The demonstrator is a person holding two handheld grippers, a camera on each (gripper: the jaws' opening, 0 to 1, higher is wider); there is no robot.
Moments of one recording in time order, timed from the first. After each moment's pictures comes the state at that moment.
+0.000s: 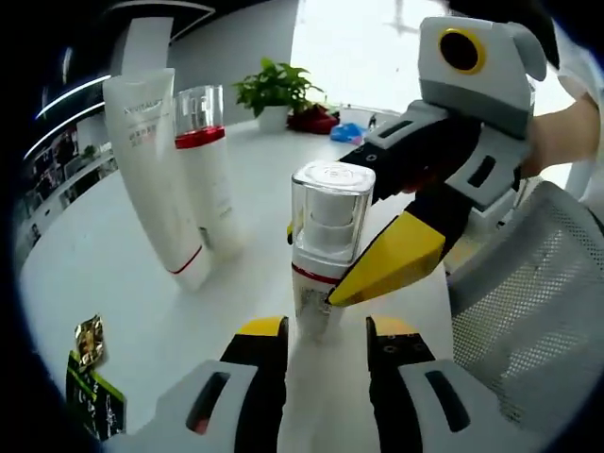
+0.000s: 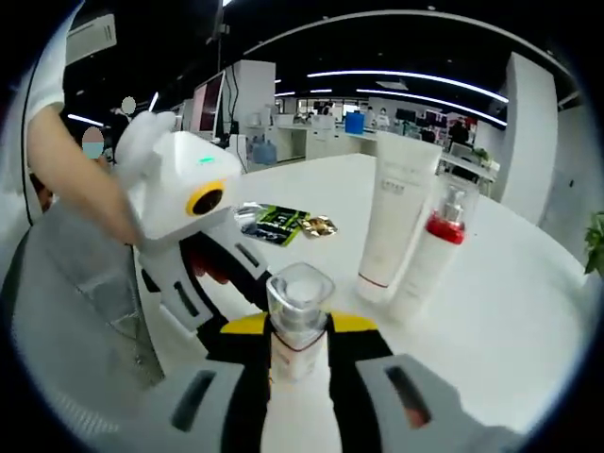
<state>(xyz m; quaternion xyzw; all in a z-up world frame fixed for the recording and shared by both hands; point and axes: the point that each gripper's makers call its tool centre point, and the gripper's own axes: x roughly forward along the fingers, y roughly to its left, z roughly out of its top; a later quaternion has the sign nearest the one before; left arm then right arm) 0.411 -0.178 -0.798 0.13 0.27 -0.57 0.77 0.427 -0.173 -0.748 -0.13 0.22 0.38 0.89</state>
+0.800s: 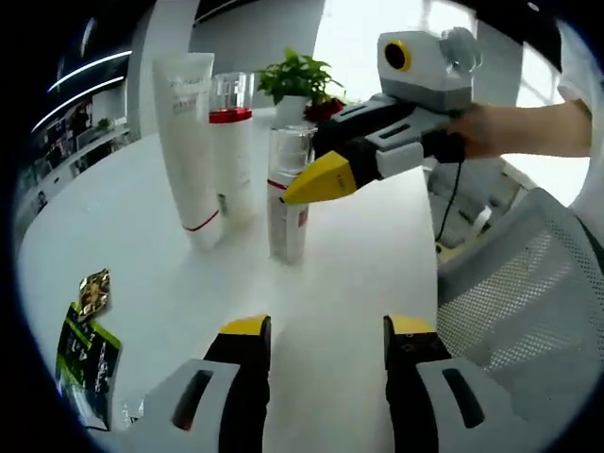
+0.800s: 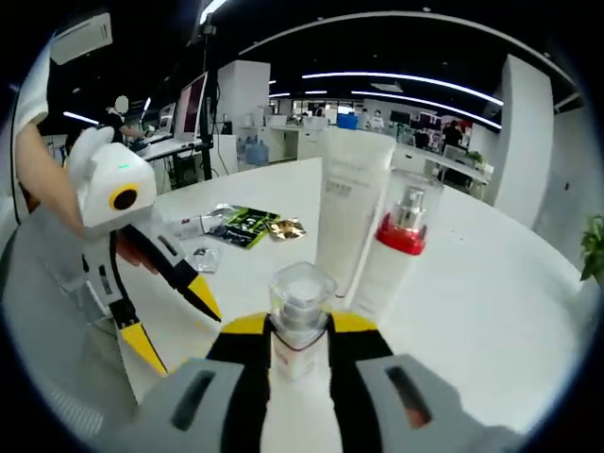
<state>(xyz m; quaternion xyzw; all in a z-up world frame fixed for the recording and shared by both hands) 0.397 -0.151 -0.800 0.11 0.31 -0.54 0.78 0.474 -0.203 -0.748 -0.14 0.22 0.36 0.89</state>
